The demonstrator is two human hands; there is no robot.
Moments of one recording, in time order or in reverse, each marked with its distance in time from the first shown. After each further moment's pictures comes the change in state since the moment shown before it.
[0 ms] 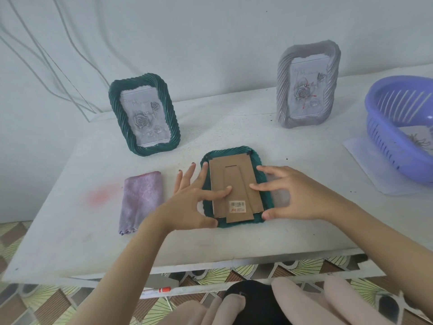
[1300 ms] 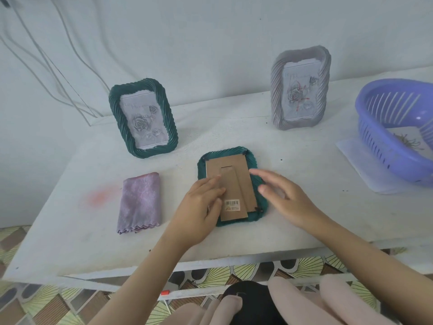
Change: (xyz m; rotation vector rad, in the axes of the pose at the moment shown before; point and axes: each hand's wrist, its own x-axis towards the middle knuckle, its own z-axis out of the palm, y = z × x) left_hand -0.005 0.029 0.031 -0.075 0.496 0.141; right_hand -0.011 -0.020 0.023 0.515 0.266 0.098
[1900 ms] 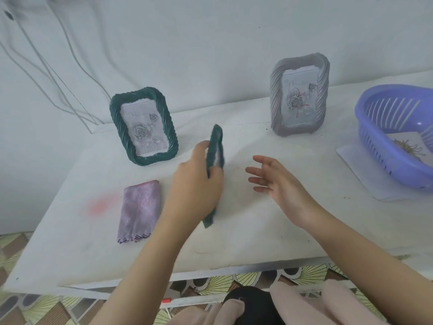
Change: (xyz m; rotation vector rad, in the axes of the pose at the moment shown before) left_hand 0.045 0.067 -0.060 -0.111 0.204 -0.419; right_hand 0.029 -0.020 -0.001 0.658 0.090 0.197
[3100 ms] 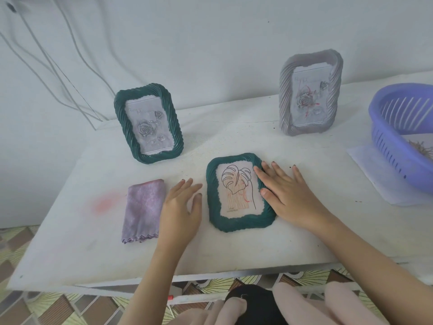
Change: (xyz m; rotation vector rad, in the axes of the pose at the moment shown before) left_hand -0.014 -0.111 0.038 0.019 0.102 -0.006; right_hand 0.020 0.037 -0.027 -1.467 -0.107 -0.260
